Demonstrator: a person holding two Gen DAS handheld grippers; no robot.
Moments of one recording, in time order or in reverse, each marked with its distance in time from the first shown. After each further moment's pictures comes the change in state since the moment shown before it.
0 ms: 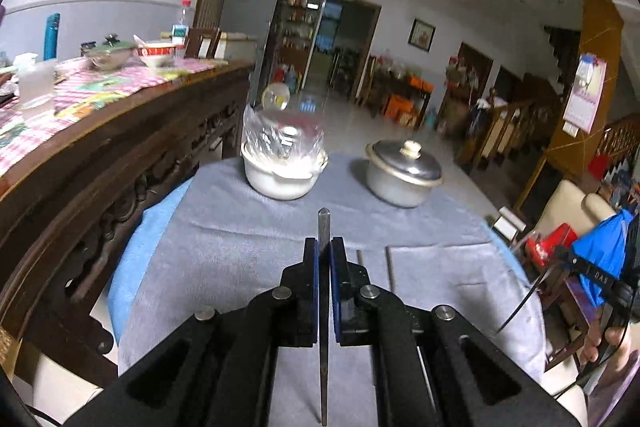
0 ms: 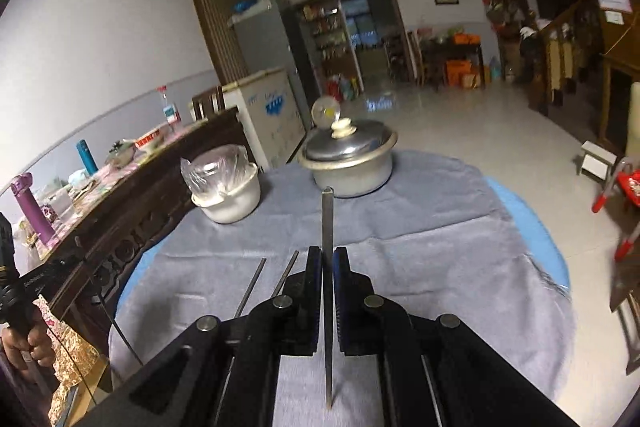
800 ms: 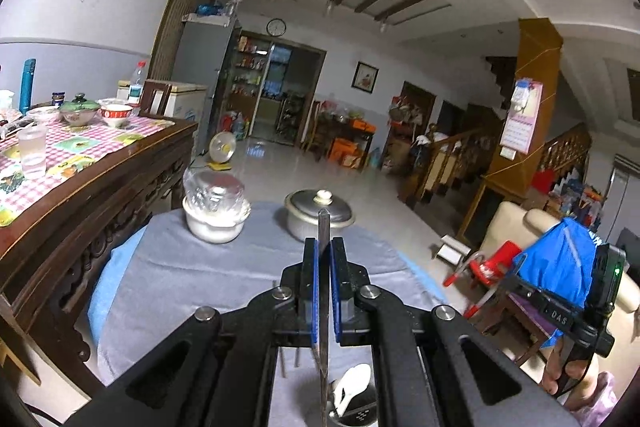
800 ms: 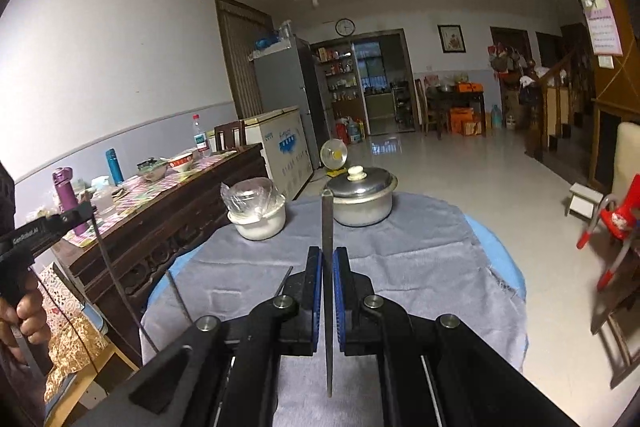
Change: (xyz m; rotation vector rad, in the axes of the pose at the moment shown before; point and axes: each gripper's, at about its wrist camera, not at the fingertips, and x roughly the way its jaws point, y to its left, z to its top) left arm -0.130 -0.071 0.006 0.044 -0.169 -0.198; right arm -0.151 0.039 -0.016 -0.092 -0.134 0.014
